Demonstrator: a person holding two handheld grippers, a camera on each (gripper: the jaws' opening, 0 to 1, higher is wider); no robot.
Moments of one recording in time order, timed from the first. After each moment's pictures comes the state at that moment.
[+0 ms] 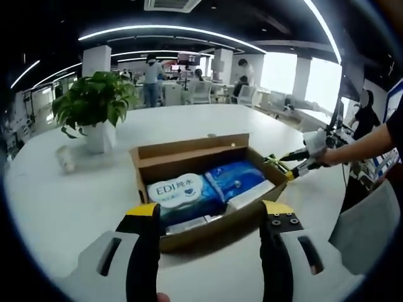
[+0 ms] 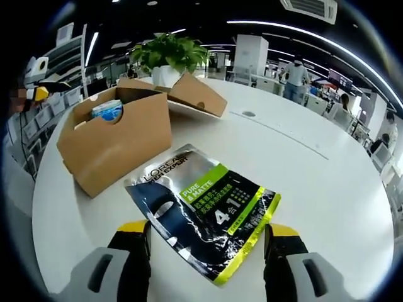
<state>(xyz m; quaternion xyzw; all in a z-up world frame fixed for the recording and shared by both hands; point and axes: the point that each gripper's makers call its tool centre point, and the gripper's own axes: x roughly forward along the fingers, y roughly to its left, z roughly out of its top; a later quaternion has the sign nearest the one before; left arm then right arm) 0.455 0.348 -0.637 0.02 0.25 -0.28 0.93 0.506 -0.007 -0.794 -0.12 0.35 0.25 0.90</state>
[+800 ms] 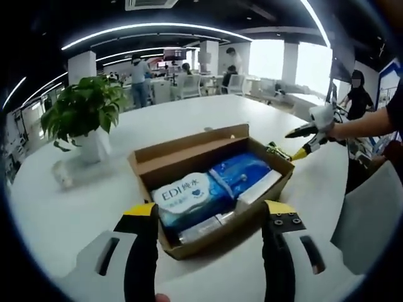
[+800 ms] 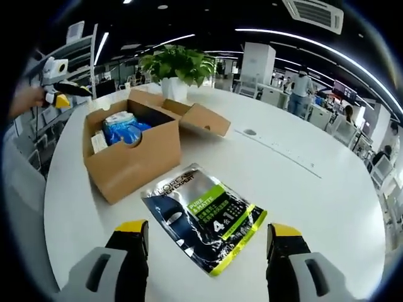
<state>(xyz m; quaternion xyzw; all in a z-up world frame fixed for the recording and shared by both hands) 0.475 0.350 -0.641 0.08 0.26 -0.32 0.91 0.496 -0.006 -0.742 -0.14 0.32 0.28 0.90</state>
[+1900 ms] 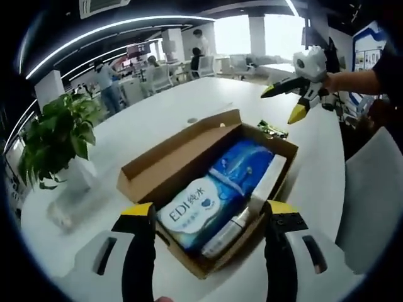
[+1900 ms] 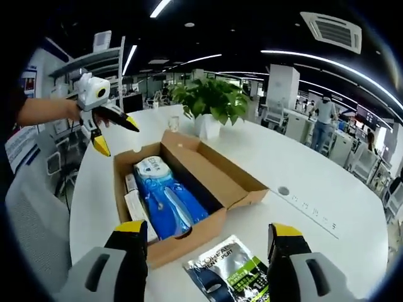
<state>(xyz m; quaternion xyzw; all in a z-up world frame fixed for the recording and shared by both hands) 0.516 0.338 -0.649 0.18 0.28 -0.40 0.85 0.520 0.103 -0.656 -0.13 0.25 0.38 0.88</state>
